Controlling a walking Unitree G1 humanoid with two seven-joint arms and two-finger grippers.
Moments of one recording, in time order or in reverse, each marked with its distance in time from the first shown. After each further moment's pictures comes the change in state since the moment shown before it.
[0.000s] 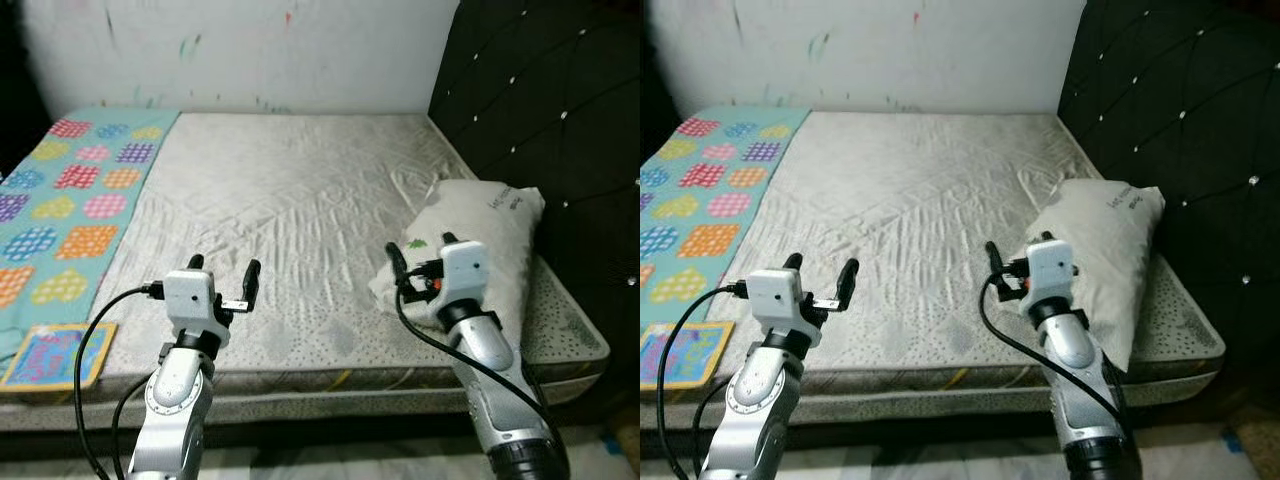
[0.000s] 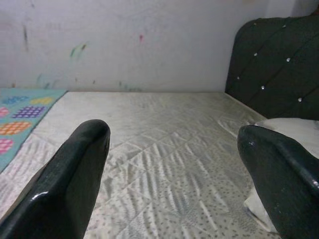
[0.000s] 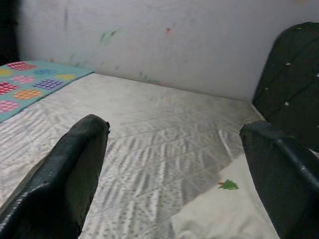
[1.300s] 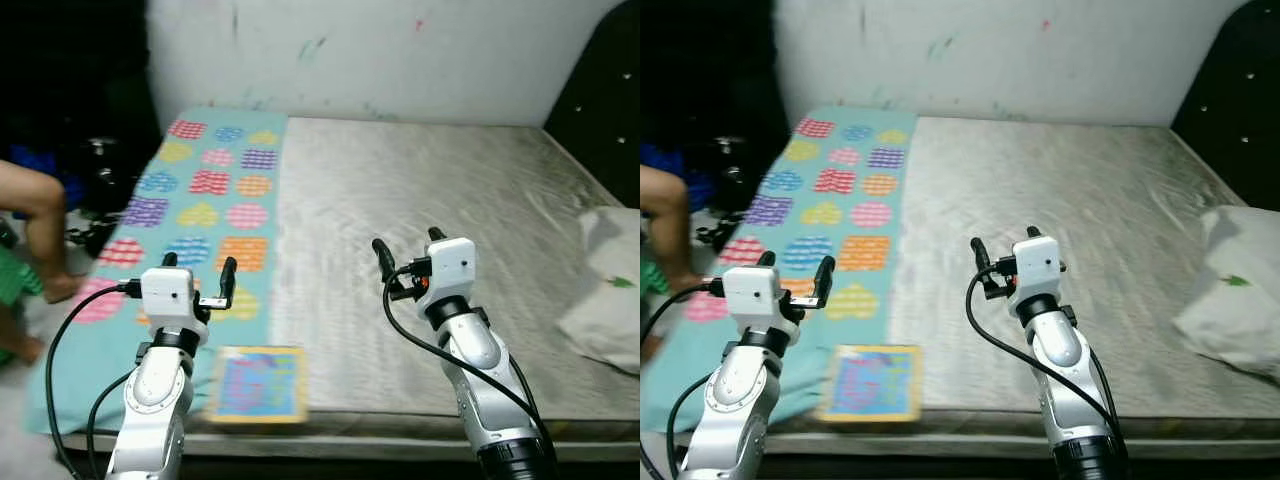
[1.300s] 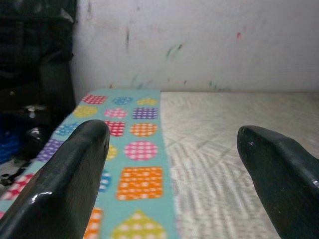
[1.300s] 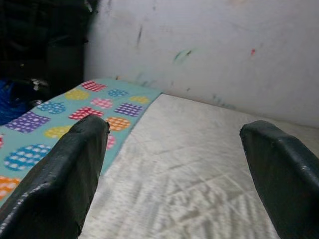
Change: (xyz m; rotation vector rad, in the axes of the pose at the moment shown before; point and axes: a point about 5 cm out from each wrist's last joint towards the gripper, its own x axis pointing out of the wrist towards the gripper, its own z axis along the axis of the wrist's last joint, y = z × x) left arm -0.003 0.017 0.002 0.060 0.010 0.073; right arm 0.003 0.010 0.007 -0.001 -0.031 0.028
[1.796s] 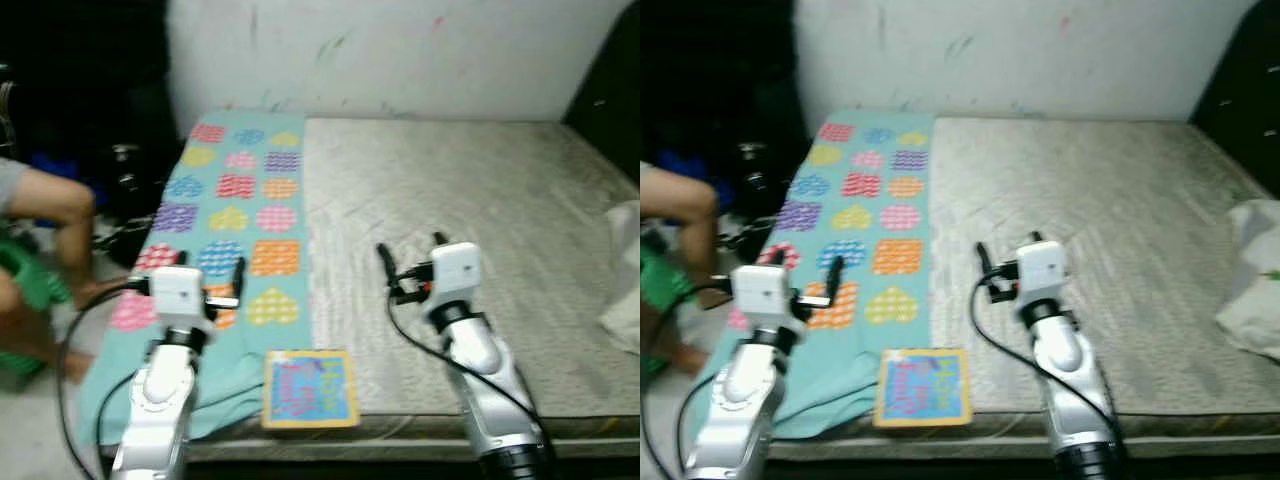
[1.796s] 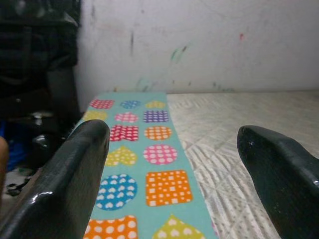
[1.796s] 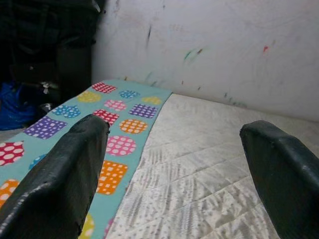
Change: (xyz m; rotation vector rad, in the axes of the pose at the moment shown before) left arm 0.001 -0.003 0.002 0.004 -0.004 -0.028; right arm -0.006 0.001 -0.005 0.005 0.017 -0.003
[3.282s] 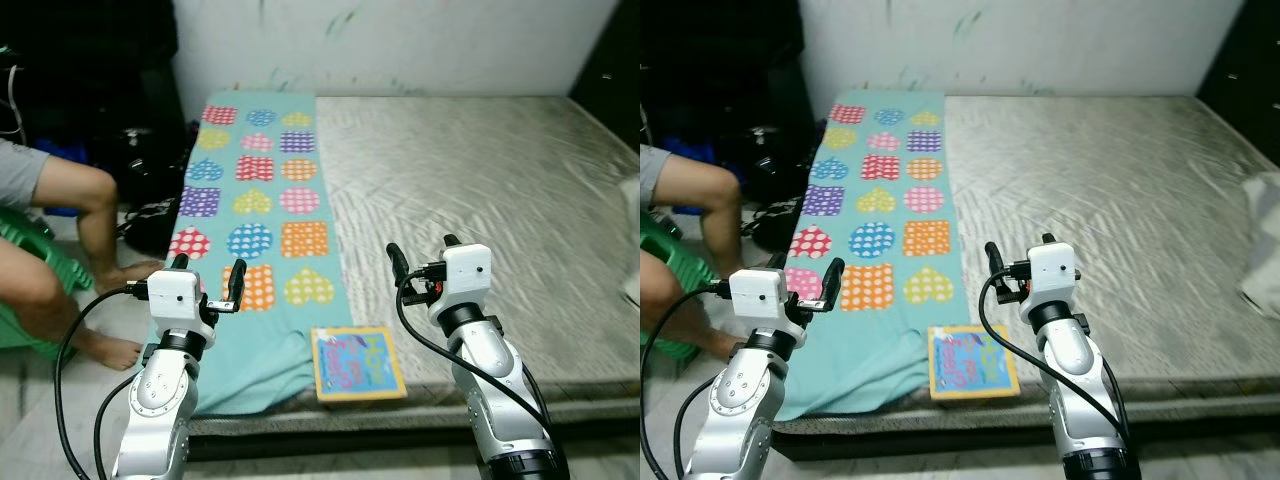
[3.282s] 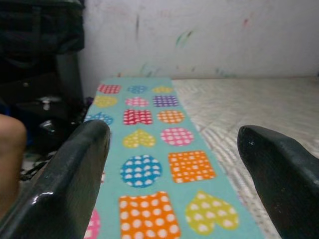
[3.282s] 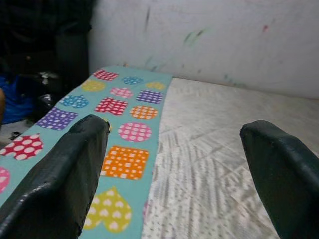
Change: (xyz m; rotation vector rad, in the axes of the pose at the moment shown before) left arm -0.004 0.002 0.000 -0.019 -0.002 -0.019; right arm -0.004 -0.008 0.001 0.014 0.009 -0.046
